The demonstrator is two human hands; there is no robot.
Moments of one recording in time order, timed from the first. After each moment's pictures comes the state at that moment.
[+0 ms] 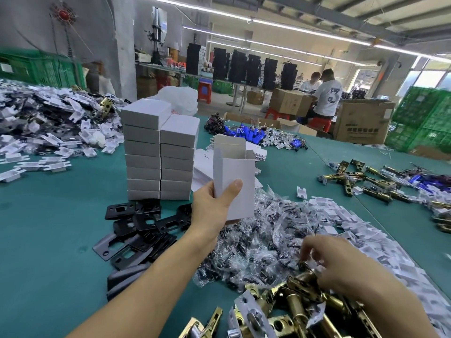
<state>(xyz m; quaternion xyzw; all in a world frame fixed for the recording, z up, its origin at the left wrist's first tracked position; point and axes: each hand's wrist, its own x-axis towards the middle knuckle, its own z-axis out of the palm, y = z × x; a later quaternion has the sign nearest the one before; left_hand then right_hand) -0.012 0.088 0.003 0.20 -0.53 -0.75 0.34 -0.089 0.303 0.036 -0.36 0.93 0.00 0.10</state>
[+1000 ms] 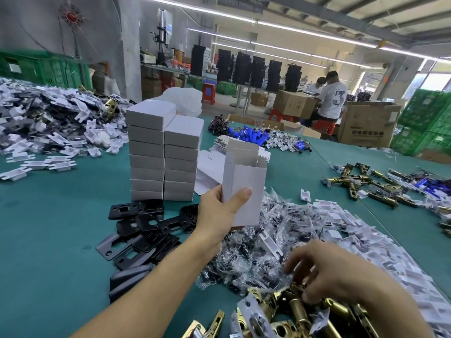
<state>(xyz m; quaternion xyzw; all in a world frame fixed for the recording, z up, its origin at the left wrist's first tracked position) -0.017 0.086 -0.007 0.18 -0.55 -0.75 0.32 -0.078 0.289 0.052 -0.35 0.90 -0.06 0.26</state>
